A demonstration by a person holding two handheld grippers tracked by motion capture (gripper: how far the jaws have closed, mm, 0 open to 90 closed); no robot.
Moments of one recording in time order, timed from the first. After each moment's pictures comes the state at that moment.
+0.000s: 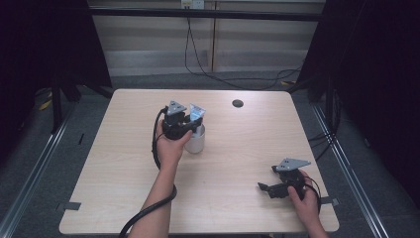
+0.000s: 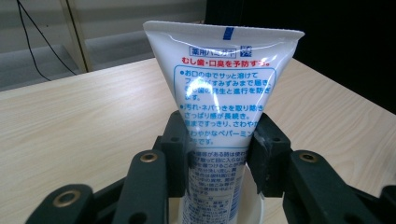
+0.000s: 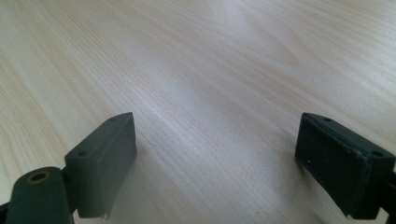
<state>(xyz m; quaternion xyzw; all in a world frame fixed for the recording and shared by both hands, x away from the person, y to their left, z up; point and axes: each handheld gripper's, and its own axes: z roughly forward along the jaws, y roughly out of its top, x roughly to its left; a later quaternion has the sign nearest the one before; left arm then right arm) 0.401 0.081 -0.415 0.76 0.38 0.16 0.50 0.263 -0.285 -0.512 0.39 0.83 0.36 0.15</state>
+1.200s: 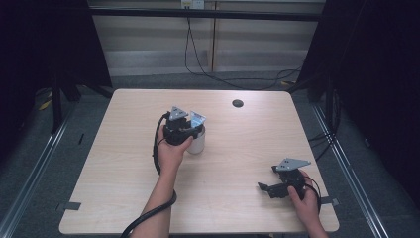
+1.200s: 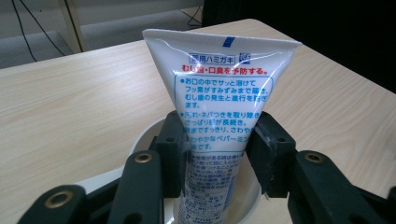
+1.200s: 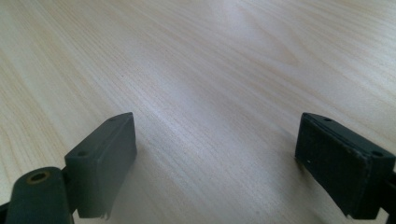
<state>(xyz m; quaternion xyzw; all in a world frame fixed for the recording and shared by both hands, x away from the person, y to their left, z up) 0.394 0.080 -0.428 0.77 0.39 0.15 0.48 0.263 -0.285 -0.512 0.39 0.83 0.36 0.15</state>
